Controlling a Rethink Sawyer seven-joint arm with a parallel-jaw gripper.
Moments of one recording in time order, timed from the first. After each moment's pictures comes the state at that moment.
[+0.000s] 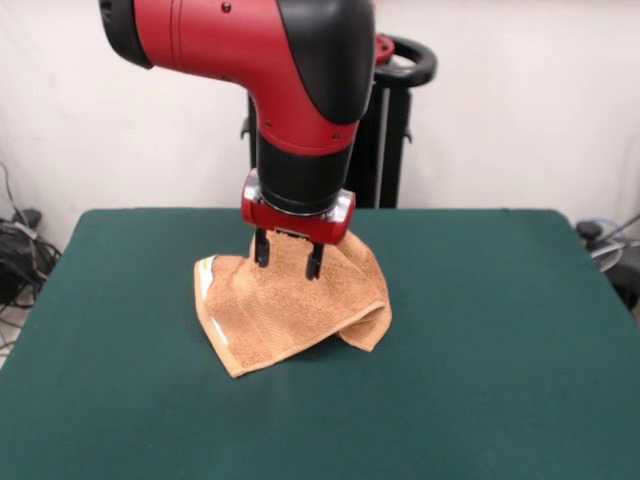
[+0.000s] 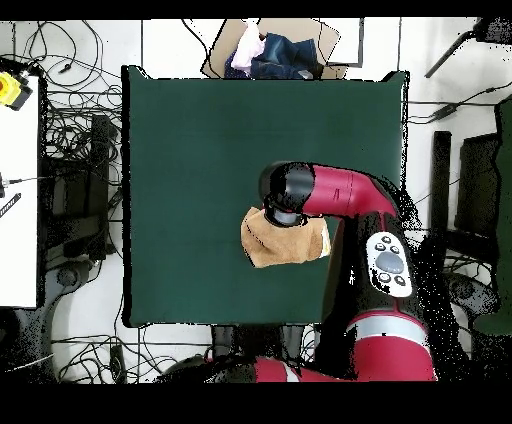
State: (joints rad) arm -0.32 -0.57 0.02 1.51 -0.21 0.84 1.80
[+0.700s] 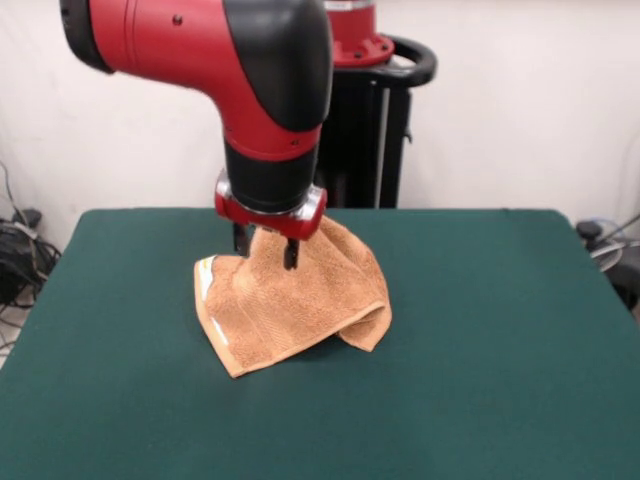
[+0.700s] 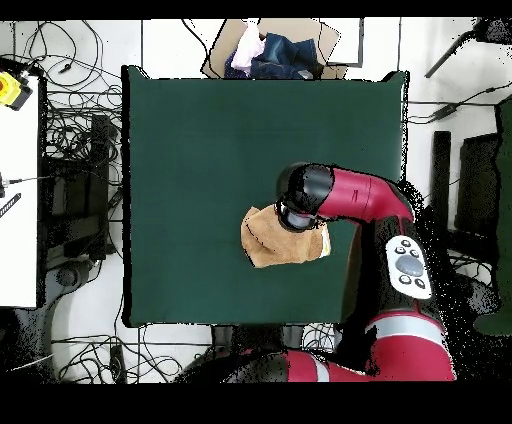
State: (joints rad) arm -0.37 -0.54 0.02 1.49 -0.21 0.91 1.80
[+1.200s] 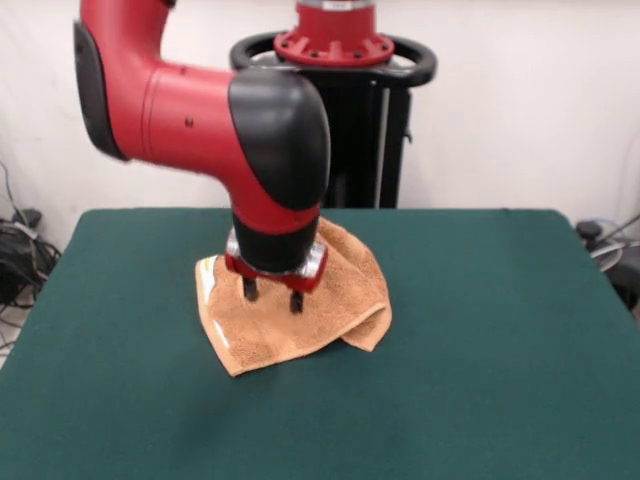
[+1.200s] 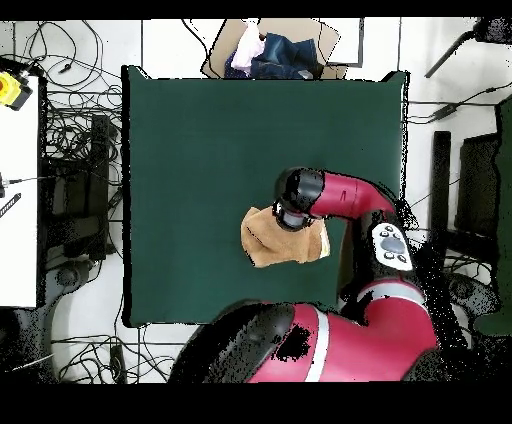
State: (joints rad) arm -0.37 -0.38 0.02 1.43 -0.21 0.84 1.80
